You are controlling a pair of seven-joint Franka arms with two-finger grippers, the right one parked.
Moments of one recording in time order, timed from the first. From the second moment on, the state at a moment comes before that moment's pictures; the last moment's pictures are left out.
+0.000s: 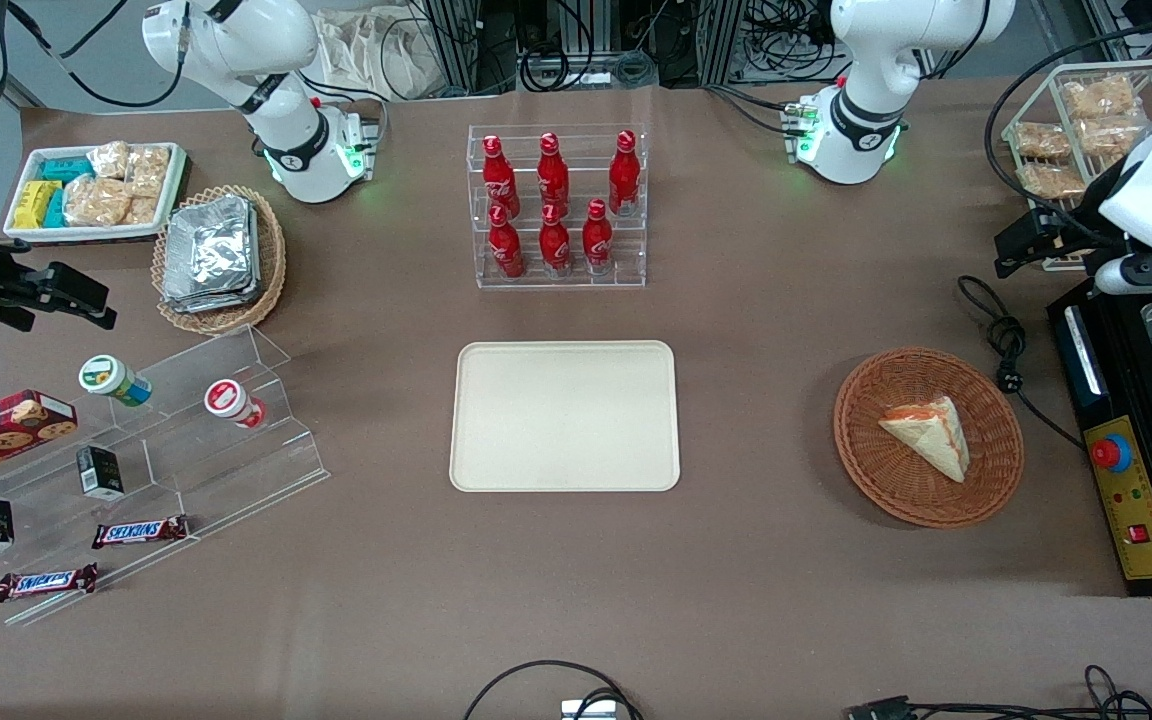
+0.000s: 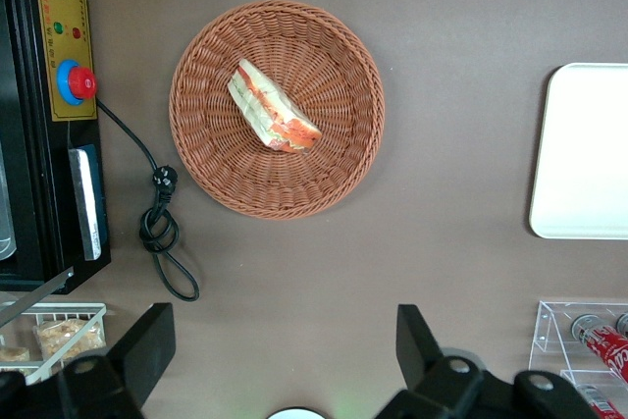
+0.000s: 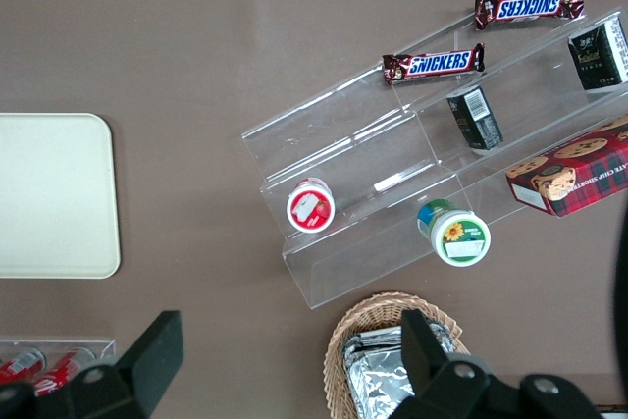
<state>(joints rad) -0.10 -0.10 0.05 -1.71 0.01 1.56 -0.07</state>
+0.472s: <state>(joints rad) -0.09 -0.09 0.05 -1.74 0.02 1.60 -0.07</state>
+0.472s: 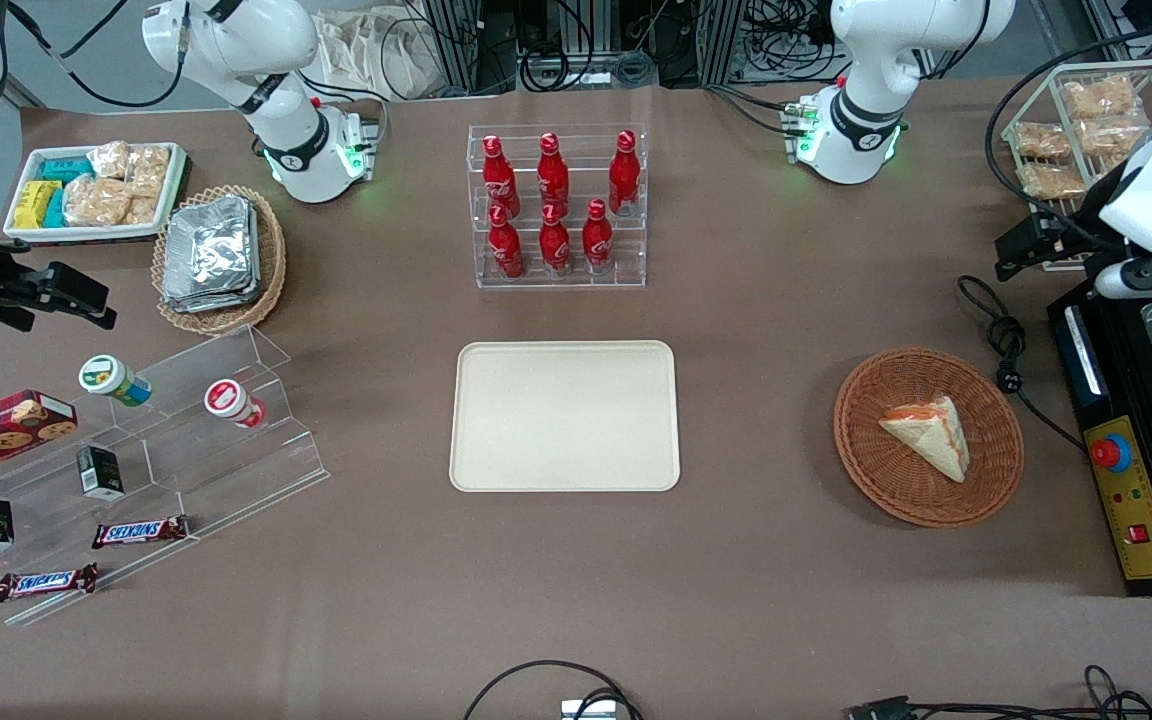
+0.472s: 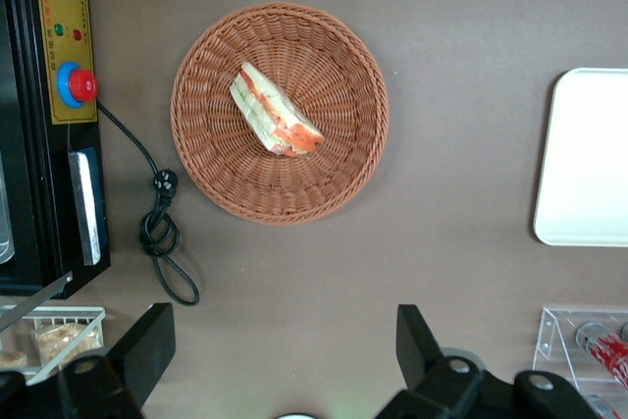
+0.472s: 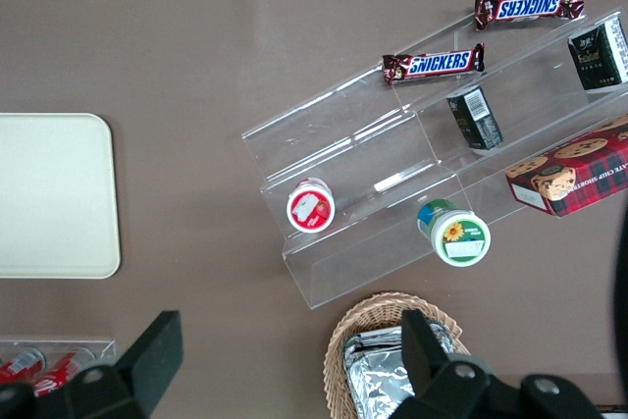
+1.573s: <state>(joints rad) -0.09 0.31 0.08 -1.80 0.02 1.98 -0.77</state>
